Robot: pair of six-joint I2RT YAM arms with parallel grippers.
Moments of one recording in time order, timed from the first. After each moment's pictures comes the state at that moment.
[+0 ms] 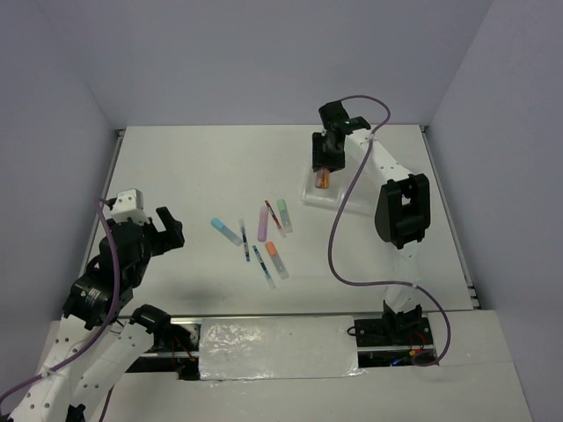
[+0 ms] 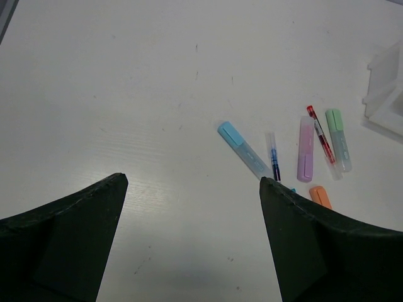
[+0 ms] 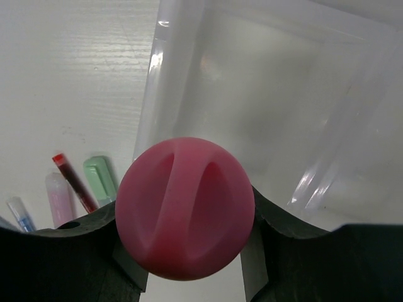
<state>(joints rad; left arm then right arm) -0.38 0.49 0.80 -0.74 -0.40 -0.42 0.31 2.10 1.93 -0.87 0.03 0.31</state>
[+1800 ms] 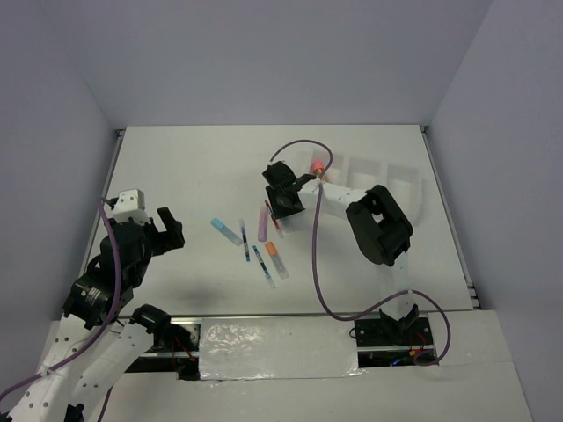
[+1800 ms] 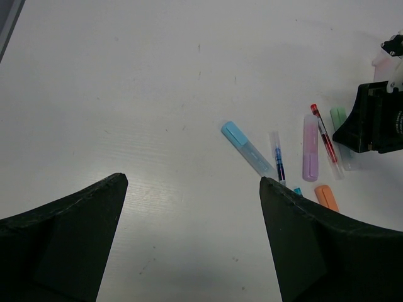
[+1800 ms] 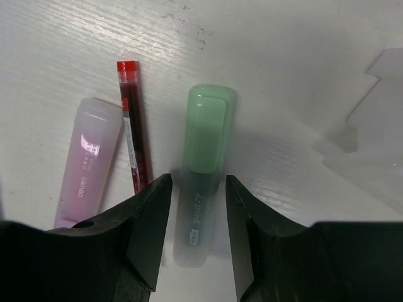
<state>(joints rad) -0.40 0.49 0.80 -0.74 -0.42 -0.40 0.69 2.05 1.44 -0.43 0.20 0.32</state>
